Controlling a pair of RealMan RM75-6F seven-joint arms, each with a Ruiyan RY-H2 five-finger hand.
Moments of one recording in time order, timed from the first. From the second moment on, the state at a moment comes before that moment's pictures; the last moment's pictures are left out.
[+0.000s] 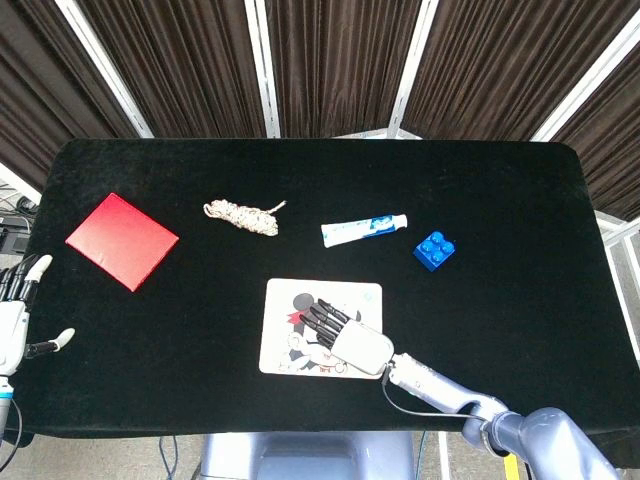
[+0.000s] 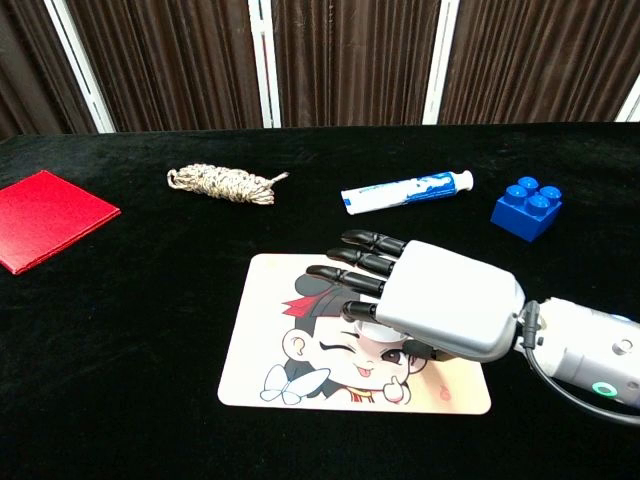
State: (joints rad) left arm -0.13 -1.11 -0.10 -1.71 1.35 1.43 0.06; right arm 0.70 -1.90 -0.13 -0.79 -1.90 1.33 -0.33
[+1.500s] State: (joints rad) left arm -0.14 -1.16 -0.06 -1.64 1.43 1.42 0.09; right arm 0.23 -1.45 0.02 -1.24 -1.41 1.47 0.07
